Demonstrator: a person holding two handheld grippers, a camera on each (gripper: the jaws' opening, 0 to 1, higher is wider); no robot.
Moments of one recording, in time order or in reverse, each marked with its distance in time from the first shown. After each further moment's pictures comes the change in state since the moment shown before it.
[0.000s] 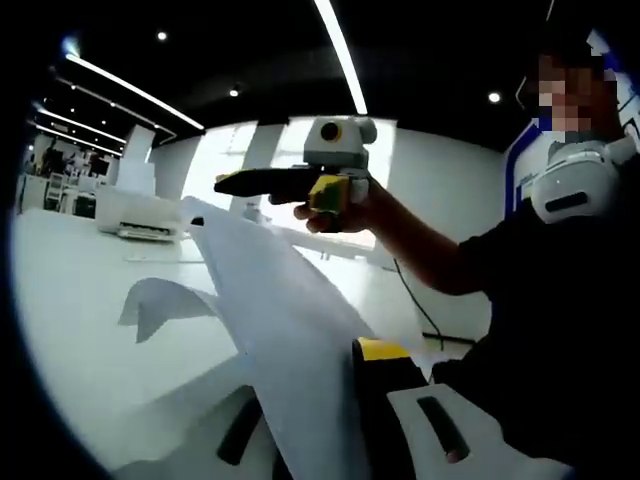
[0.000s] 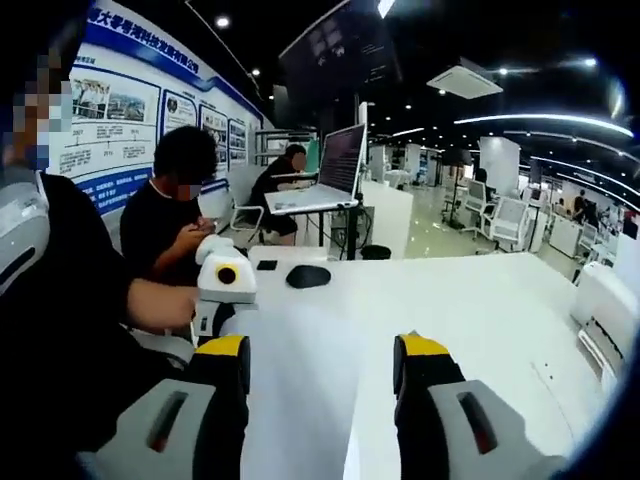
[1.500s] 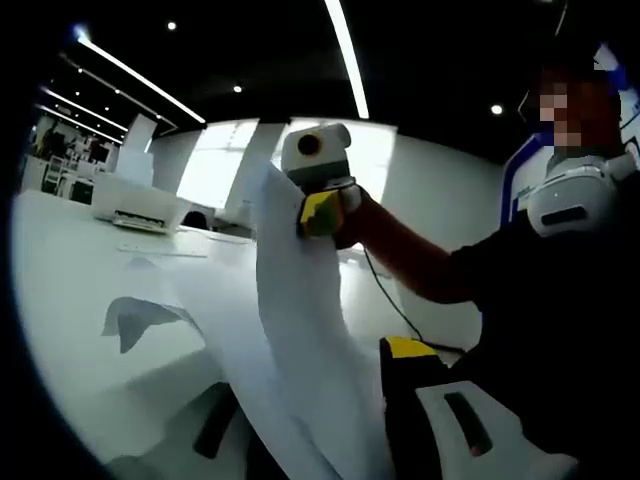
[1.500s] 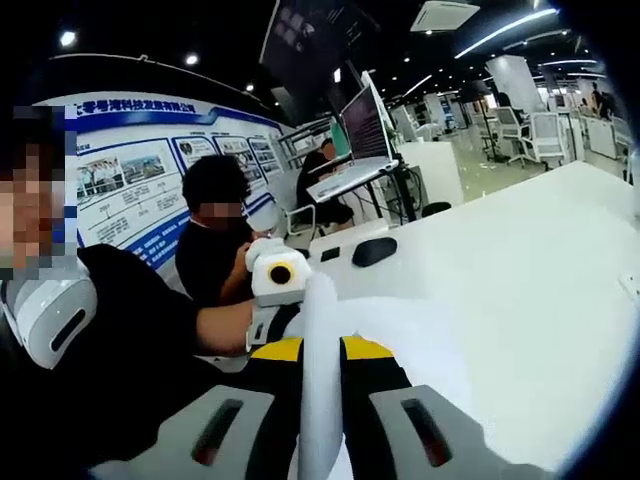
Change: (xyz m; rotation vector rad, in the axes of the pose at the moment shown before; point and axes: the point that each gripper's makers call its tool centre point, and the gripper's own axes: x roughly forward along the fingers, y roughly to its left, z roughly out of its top) left arm 0.002 -0.005 0.000 -0.059 -0.012 -0.030; right arm 0.022 0.047 -0.022 0.318 0.061 0.315
